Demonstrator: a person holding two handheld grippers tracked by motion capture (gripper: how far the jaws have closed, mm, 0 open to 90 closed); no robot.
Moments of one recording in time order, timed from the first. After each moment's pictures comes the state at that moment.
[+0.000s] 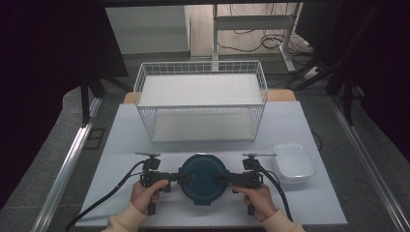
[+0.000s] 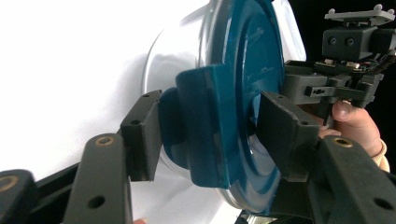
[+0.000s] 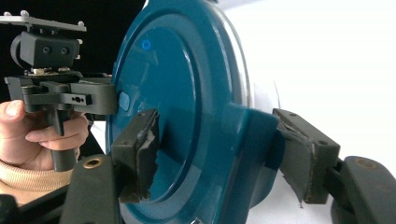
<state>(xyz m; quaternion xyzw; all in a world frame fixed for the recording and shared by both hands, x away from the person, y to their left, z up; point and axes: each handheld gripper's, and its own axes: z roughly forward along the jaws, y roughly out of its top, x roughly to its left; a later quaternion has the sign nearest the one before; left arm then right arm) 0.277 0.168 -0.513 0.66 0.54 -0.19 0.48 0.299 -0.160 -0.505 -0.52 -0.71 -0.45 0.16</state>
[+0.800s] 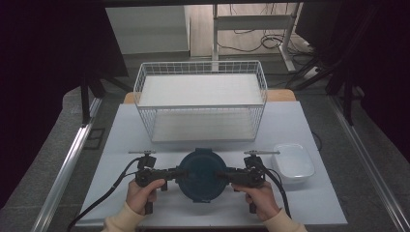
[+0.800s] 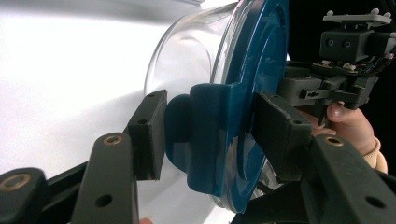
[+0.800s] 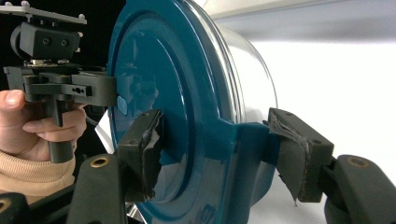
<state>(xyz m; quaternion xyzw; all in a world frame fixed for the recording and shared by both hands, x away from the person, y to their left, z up) 0.267 0.172 -0.487 0.67 0.52 -0.15 0.51 0.293 -0.160 -0.483 -0.47 -0.73 -0.49 0.12</state>
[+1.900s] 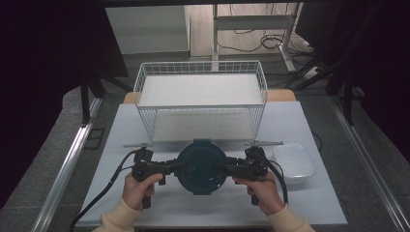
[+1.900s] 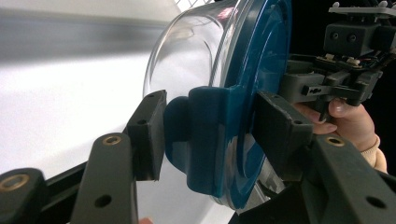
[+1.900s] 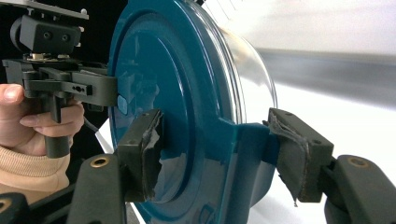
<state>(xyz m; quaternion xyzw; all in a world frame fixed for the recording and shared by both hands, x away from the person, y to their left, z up) 0.269 0.174 -0.456 0.68 0.50 -0.12 0.53 0.298 -0.157 -0.444 -0.43 -0.75 -0.51 0.07</state>
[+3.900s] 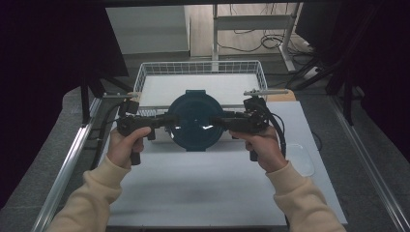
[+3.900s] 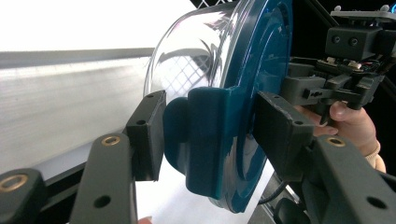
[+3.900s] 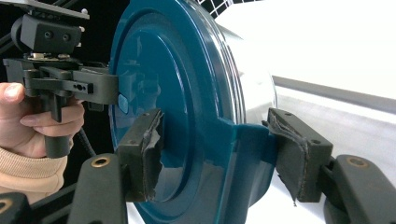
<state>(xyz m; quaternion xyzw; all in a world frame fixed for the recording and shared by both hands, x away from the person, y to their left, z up) 0.323 0.195 -0.338 0.68 0.46 -0.06 0.57 0.351 -0.135 -0.324 -0.38 -0.75 -0.54 0.01</state>
